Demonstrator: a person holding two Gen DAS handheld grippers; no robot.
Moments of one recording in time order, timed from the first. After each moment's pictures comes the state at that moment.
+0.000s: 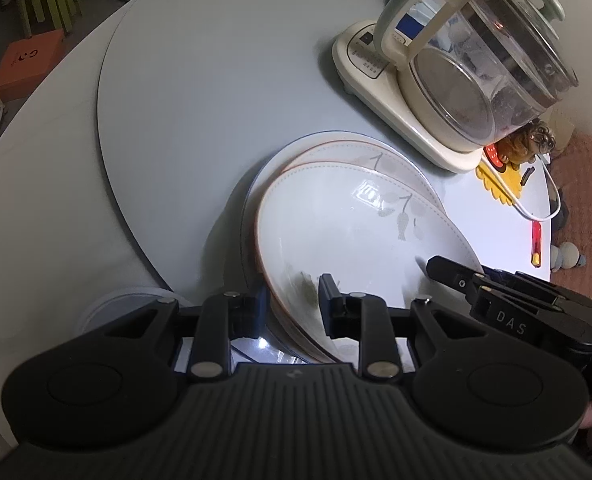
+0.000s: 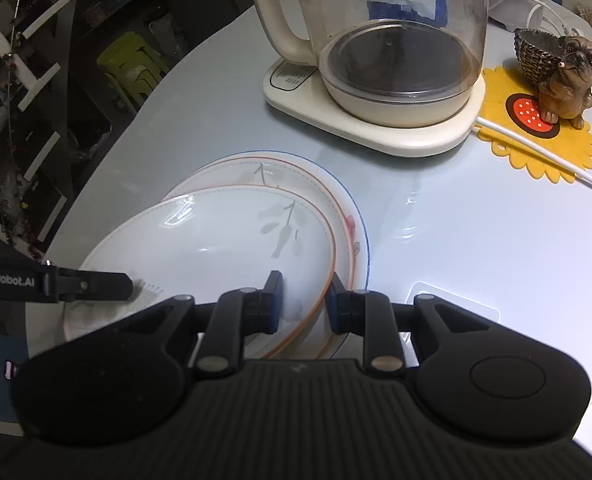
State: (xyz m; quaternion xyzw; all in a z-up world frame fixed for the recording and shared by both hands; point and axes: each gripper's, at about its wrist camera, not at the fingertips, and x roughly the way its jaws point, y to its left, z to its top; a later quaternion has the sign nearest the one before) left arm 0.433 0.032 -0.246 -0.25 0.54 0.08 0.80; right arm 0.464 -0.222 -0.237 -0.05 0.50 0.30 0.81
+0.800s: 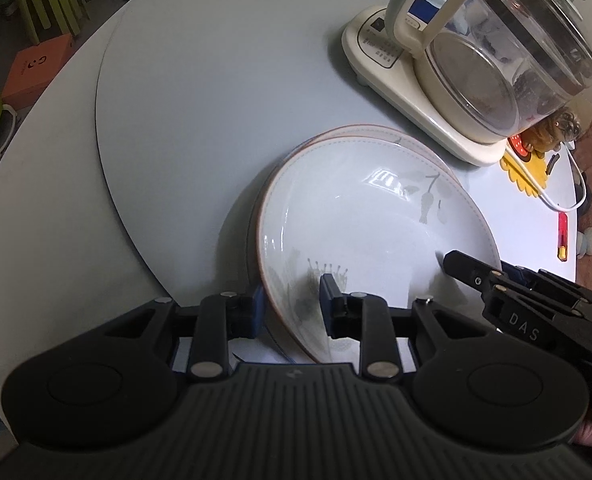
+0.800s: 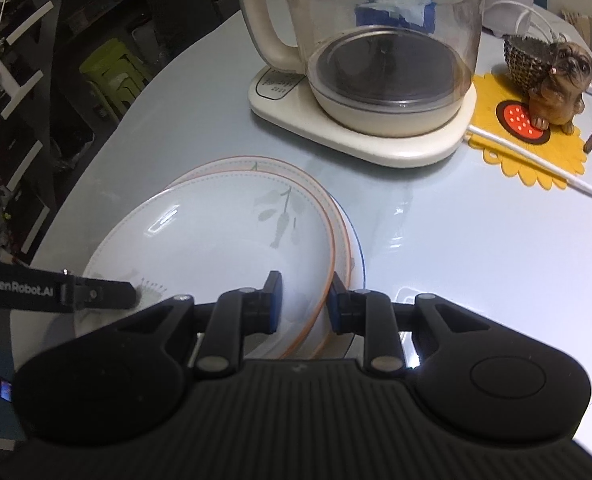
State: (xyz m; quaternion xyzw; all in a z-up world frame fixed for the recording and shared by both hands) left arm 0.452 0.031 -0.252 -0.23 0.56 0.10 0.79; right arm 0.471 -0.215 -0.243 -0.05 0.50 0.27 0.82
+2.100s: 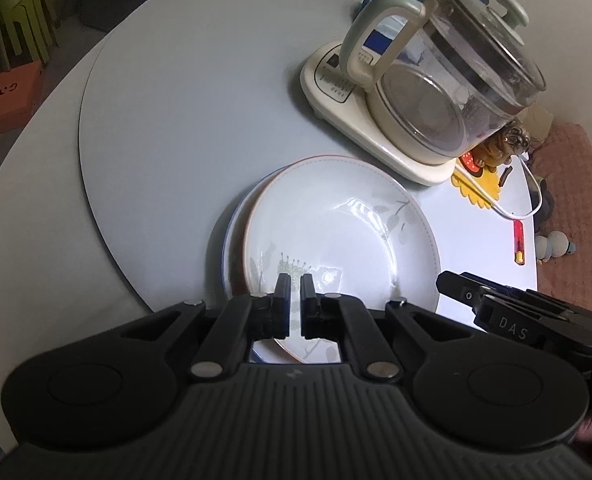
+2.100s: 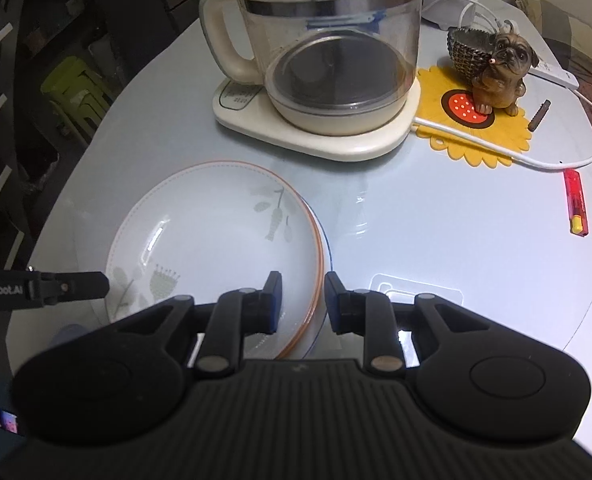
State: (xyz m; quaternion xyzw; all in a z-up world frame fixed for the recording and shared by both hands) left arm 0.439 0.036 -0.220 -0.23 0.51 0.05 0.83; right arm 0.452 -0.224 -0.211 -0.03 0.50 0.20 0.84
